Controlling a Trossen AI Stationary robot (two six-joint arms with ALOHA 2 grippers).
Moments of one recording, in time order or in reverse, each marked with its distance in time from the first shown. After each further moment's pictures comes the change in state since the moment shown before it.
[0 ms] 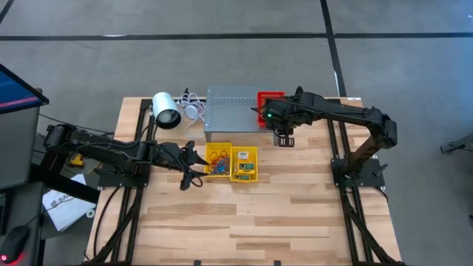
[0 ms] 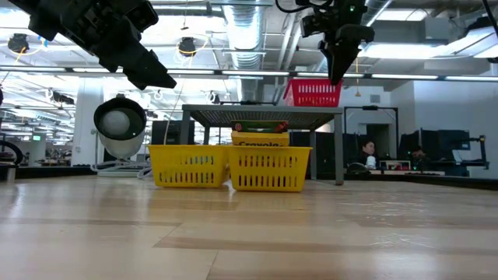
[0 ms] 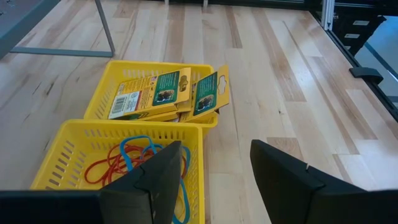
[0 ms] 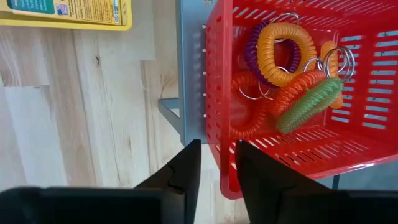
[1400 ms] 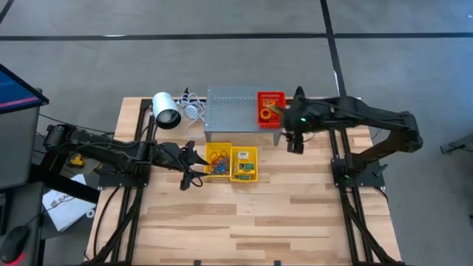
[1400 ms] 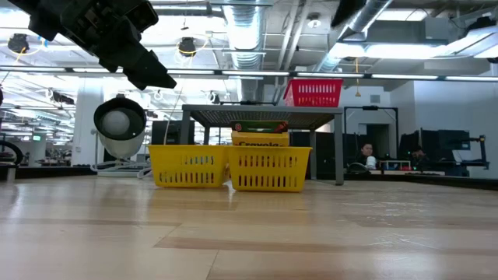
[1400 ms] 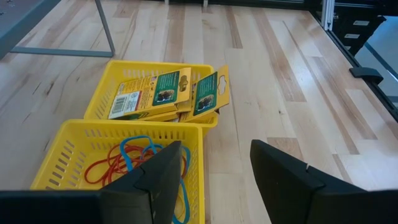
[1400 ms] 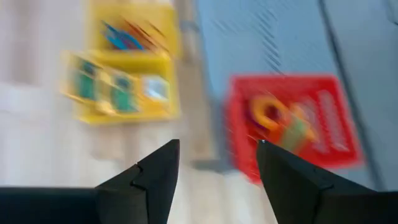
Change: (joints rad) left arm 0.000 0.000 0.000 0.000 0.000 0.000; right arm 0.162 -0.253 0.001 0.107 -0.021 0.186
